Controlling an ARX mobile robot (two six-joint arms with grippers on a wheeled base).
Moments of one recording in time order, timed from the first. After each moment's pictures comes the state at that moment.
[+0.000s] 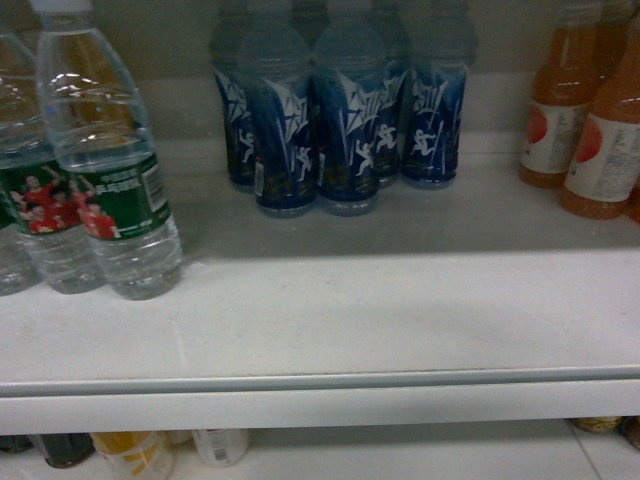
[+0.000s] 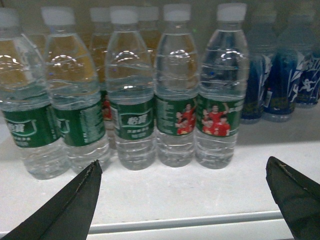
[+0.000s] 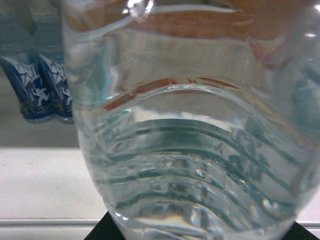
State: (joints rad) left arm 0.00 0.01 0.01 0.00 0.00 0.00; right arm 0.14 0.50 0.25 0.15 0.11 -0.04
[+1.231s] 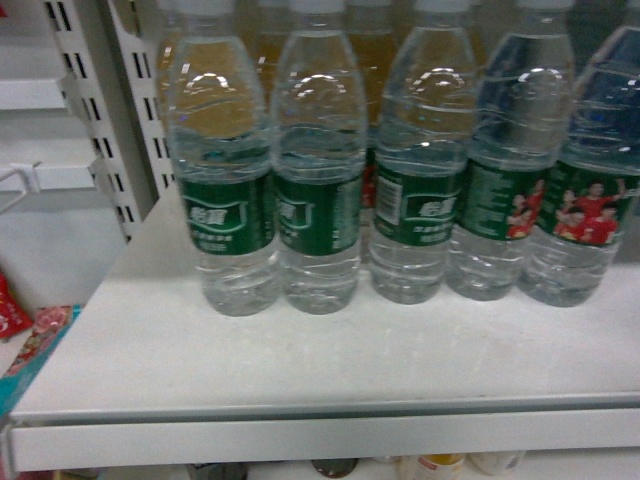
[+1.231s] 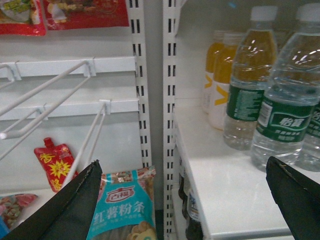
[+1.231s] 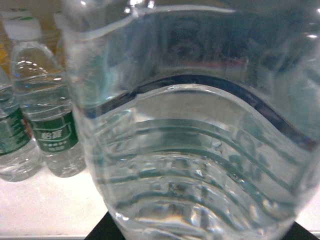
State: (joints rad) left arm 0.00 0.01 0.01 0.00 0.00 0.00; right arm 0.14 0.50 0.25 0.16 0.11 -0.04
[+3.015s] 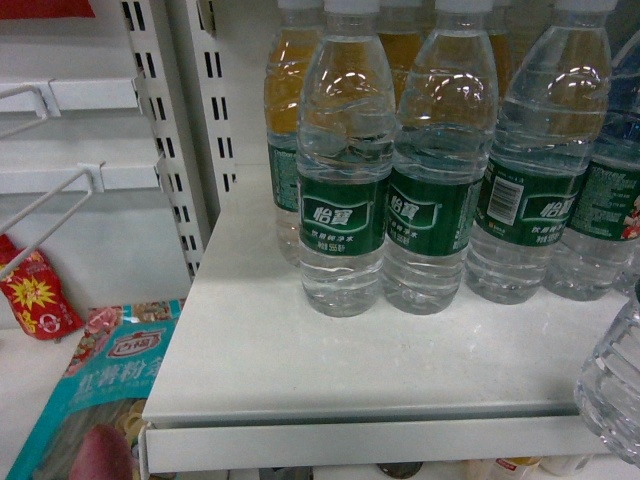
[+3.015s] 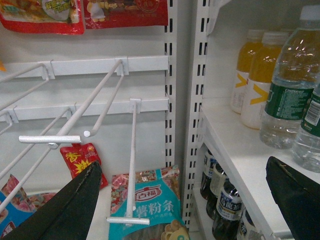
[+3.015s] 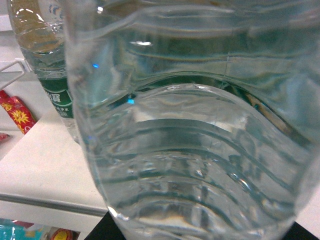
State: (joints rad) left arm 0.00 0.01 0.01 0.00 0.00 0.00; right arm 0.31 0.94 0.18 0.56 0.02 0.13
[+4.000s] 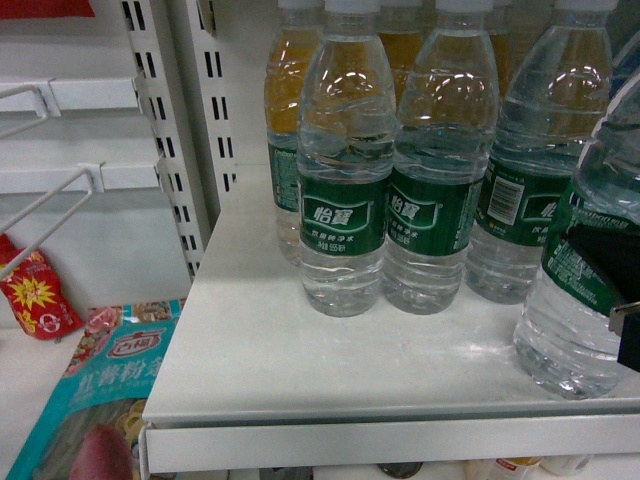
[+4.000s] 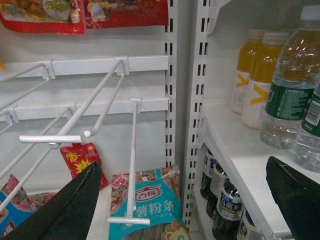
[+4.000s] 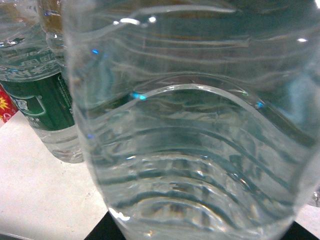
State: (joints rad) left arm 0.00 0.01 0.01 0.00 0.00 0.00; right arm 0.31 1.32 0.36 0.70 0.02 0.06
